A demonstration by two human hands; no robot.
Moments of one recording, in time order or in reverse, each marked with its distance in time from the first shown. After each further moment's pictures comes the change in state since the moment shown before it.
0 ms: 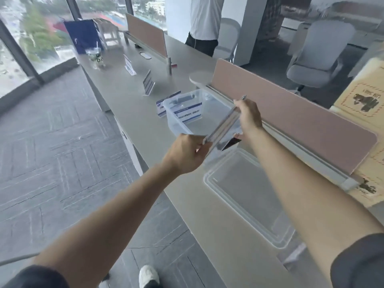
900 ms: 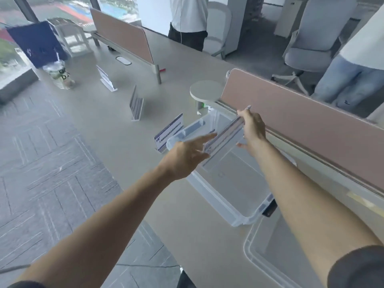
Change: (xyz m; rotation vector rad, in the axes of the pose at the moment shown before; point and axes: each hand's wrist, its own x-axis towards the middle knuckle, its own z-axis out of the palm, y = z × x) left_hand 0.207 -0.275 -0.003 -0.244 -0.372 -0.171; right_hand 0.255 0.001 0.147 0.093 0.208 0.224
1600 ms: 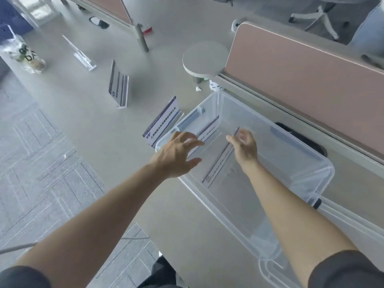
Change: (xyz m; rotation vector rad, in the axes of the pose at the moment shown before) left_hand 0.094 -0.122 0.026 0.491 -0.224 -0.021; right_hand 0.109 0.146 0.038 -0.123 -0.069 0.106
